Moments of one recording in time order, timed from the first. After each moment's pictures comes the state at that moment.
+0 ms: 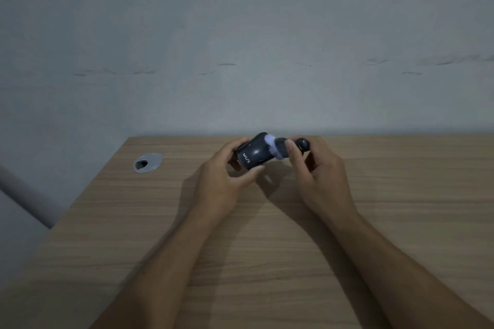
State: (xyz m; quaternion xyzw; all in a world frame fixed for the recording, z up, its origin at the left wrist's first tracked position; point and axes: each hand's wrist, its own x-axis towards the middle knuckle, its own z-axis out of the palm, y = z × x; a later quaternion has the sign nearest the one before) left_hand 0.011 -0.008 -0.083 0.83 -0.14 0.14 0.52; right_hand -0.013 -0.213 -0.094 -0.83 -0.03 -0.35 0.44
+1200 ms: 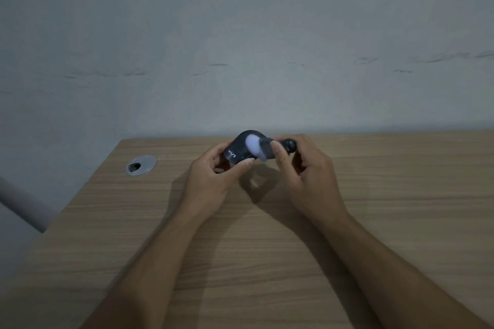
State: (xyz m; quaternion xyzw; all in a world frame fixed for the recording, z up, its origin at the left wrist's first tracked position) left_hand 0.023 -0.004 -0.090 0.74 -0.12 0.05 0.66; right_hand -0.018 -0.207 -0.091 -0.81 -0.08 -0.35 0.46
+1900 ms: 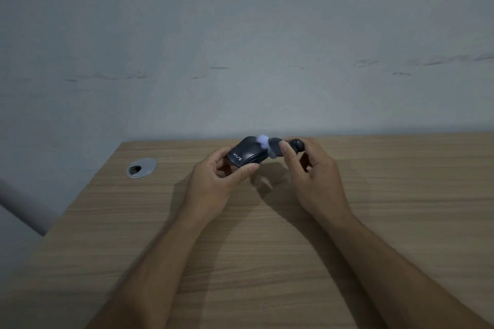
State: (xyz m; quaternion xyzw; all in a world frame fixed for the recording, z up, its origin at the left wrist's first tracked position) left_hand 0.017 -0.007 -0.087 0.76 -0.12 0.05 0.63; right_hand -0.012 -0.215 -0.094 -0.81 -0.02 -0.31 0.50
